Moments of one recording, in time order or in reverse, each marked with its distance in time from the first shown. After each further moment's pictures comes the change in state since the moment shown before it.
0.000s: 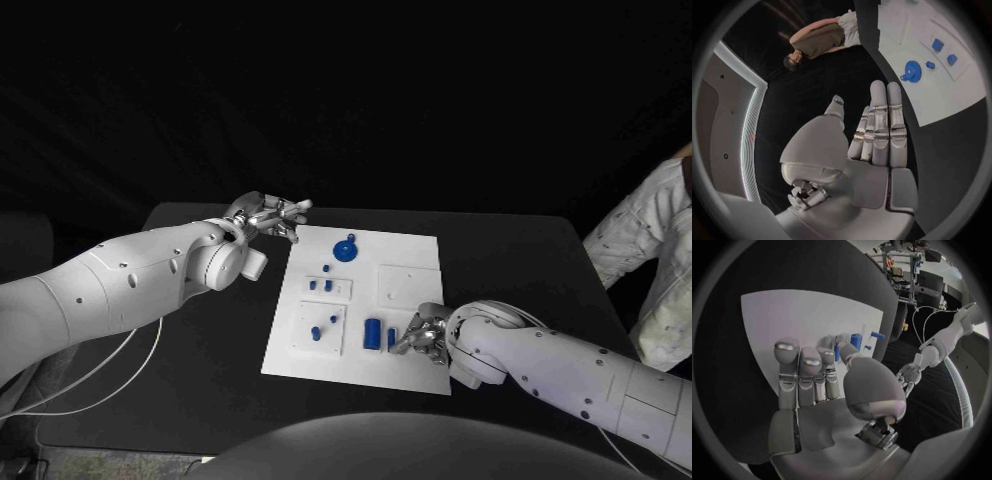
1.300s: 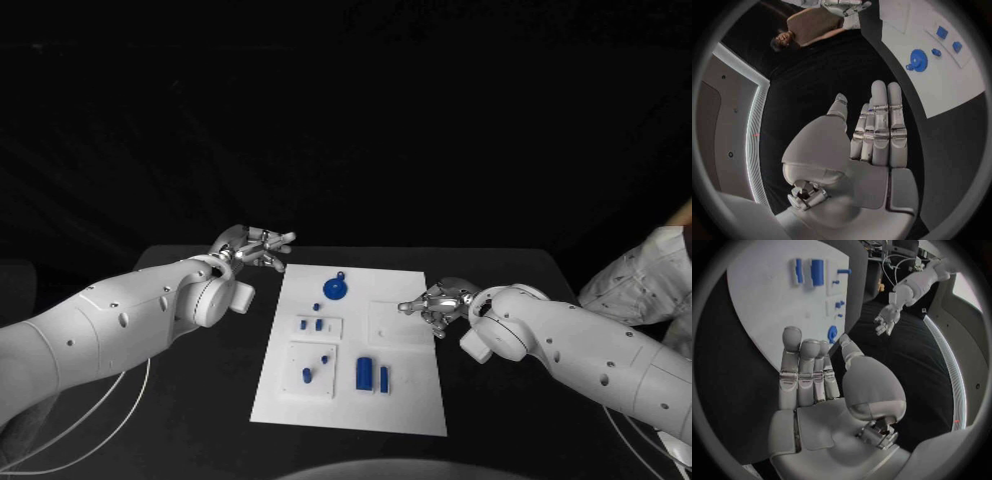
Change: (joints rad) left arm 0.000 0.021 0.000 -0.069 0.045 -0.017 0.056; left_hand 0.064 0.023 0.006 -0.069 0.000 0.065 -0.026 0.020 0.000 0.053 -0.015 0.000 0.001 -0.035 0.008 -0.041 -0.021 -0.010 -0.029 0.012 -0.013 -0.014; right arm 0.111 -0.037 0.095 -0.174 0.338 -0.050 0.295; right_hand -0.003 -0.003 -0.184 0.080 0.128 -0.110 0.048 0.004 -0.060 -0.096 0.037 -0.171 -0.140 -0.051 0.020 -0.214 -0.146 0.028 -0.007 0.021 -0.371 -0.080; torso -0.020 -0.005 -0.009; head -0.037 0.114
